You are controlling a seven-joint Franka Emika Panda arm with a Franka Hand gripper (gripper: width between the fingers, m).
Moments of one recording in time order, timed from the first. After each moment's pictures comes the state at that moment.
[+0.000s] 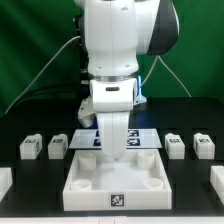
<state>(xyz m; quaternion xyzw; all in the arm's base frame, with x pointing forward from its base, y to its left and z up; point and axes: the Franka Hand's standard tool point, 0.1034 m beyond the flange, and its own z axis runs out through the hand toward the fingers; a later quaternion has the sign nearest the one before) 0.439 -0.014 0.022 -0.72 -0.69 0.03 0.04</state>
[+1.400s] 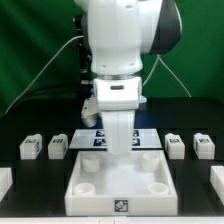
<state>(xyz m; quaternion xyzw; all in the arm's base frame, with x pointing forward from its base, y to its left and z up) 0.454 0.008 0.029 -0.72 -0.69 0.02 0.03</state>
